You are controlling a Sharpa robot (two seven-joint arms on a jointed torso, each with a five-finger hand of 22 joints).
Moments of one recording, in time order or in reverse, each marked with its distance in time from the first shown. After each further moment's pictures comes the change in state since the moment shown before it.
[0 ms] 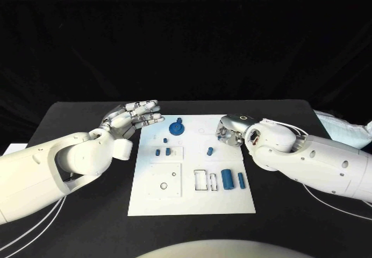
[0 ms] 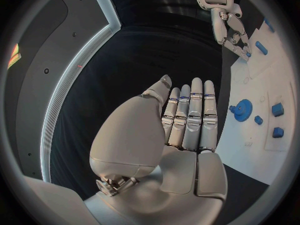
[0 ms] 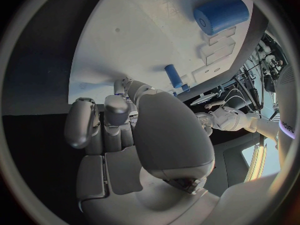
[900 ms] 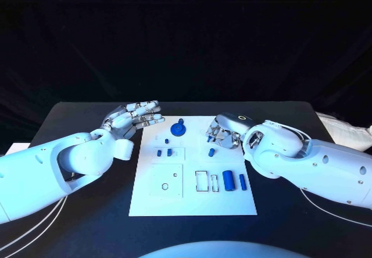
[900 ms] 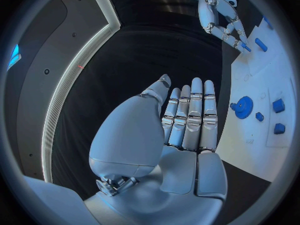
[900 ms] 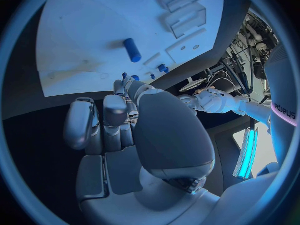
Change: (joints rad) left arm -0.002 0.000 0.000 -0.008 -0.003 -0.003 0.008; left_hand -0.010 -0.010 0.000 0.000 0.004 -0.005 0.005 -0.004 0.000 -0.007 0.007 -0.007 0.000 0.007 0.001 -0.005 0.000 0.000 0.007 0.000 0.000 -0.010; right arm 0.001 -0.035 0.009 0.176 0.086 -0.083 0.001; right_hand -0.007 -0.007 0.006 -0.005 0.000 0.003 0.007 0.003 0.001 0.004 0.005 0.000 0.000 -0.002 0.009 0.008 0.006 0.000 0.007 0.007 0.004 0.005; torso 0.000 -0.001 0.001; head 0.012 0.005
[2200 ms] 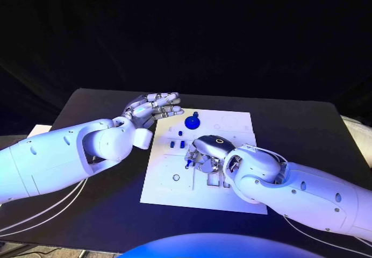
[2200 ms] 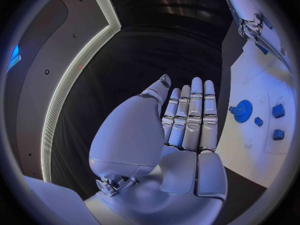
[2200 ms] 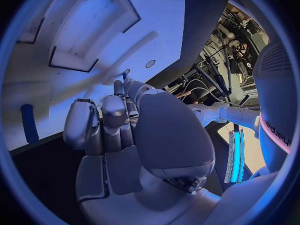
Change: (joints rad) left arm -0.004 0.017 0.000 -0.002 -0.007 -0.001 0.005; left_hand 0.000 0.000 0.000 0.000 0.004 -0.003 0.003 0.000 0.000 0.000 0.000 0.000 0.000 0.007 0.000 0.000 0.000 0.000 0.000 0.000 0.000 -0.004; right arm -0.107 0.203 -0.038 -0.018 -0.046 0.059 0.045; right_hand -0.010 0.000 0.011 -0.006 -0.004 -0.002 0.005 -0.003 -0.001 0.003 0.004 -0.009 0.000 0.002 0.005 0.010 0.010 0.000 0.000 0.000 0.000 0.002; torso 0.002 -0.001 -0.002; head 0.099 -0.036
